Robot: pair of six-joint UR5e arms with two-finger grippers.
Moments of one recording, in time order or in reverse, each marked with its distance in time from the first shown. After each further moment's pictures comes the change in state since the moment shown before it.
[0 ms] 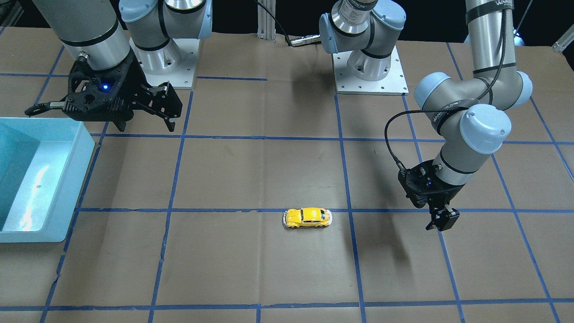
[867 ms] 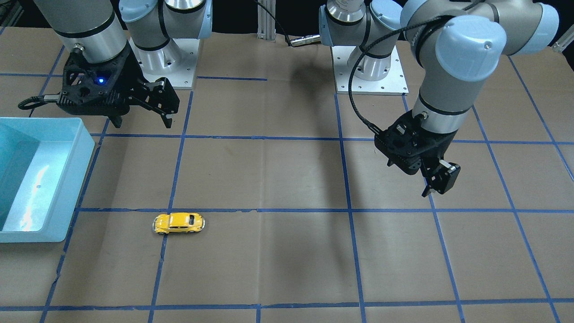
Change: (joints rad) left arm -0.210 0.153 0.261 -0.457 0.118 -0.528; right arm 0.001 -0.009 -0.018 0.012 -0.016 -0.002
